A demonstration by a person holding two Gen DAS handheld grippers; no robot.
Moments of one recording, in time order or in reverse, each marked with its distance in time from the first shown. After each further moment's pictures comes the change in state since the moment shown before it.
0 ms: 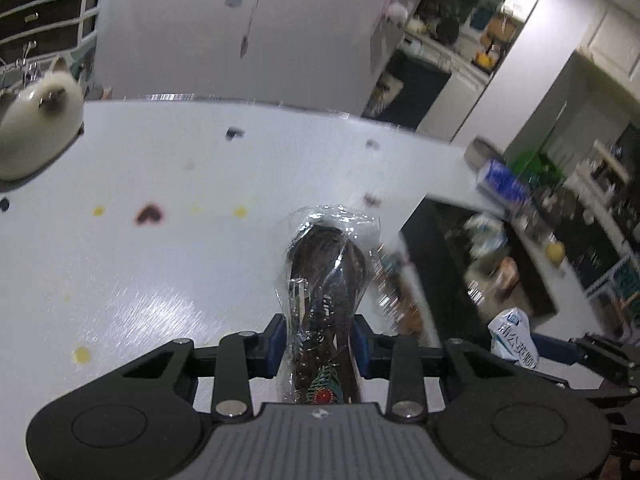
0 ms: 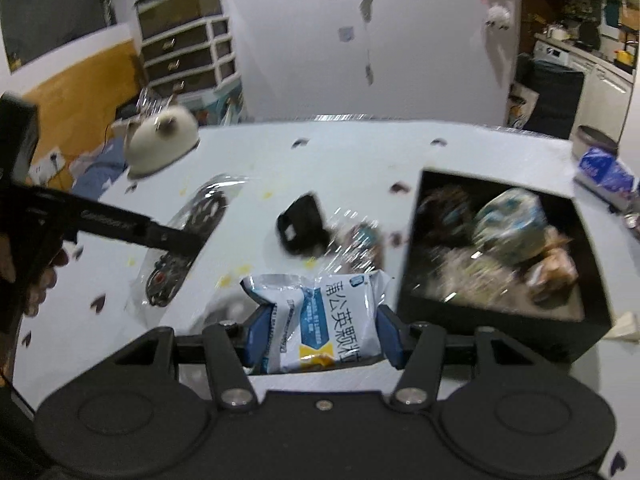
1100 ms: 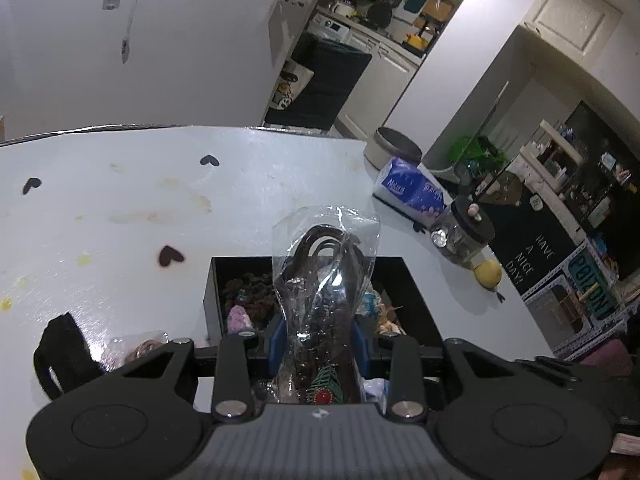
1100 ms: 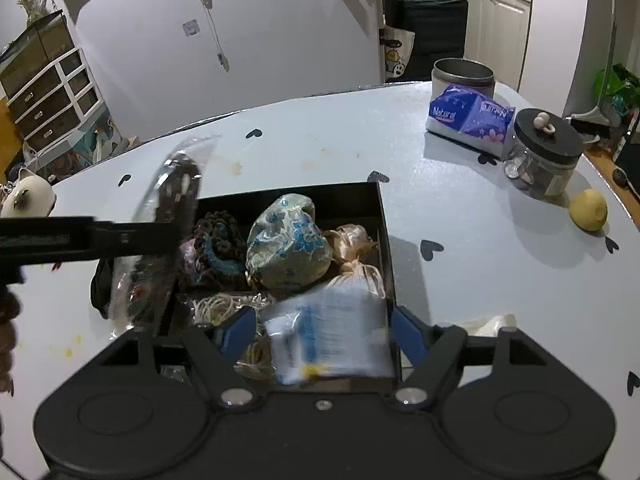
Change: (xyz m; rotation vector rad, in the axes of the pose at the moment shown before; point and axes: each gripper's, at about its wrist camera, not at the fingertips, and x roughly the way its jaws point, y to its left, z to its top) left arm 0.124 -0.175 0.071 0.080 0.028 -0.170; right arm 0.021 -0.181 0.040 0.260 0.116 -0.198
